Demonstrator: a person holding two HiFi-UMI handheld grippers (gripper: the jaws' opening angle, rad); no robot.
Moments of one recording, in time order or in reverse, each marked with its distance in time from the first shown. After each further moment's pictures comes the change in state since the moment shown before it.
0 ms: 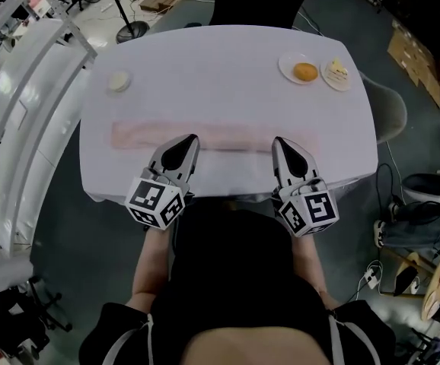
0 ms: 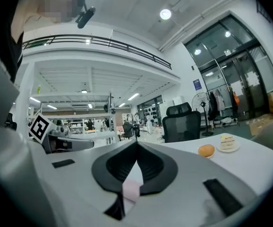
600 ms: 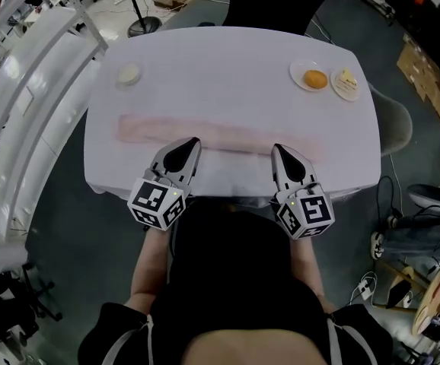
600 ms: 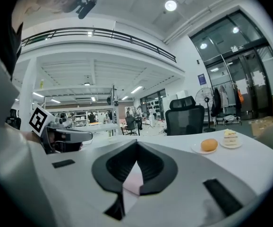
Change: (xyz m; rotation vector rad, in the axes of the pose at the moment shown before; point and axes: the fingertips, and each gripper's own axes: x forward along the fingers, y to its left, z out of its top) left arm -0.013 0.010 -0.007 0.030 0.013 0.047; right arm 0.012 0.009 -0.022 -0.037 0.093 0.031
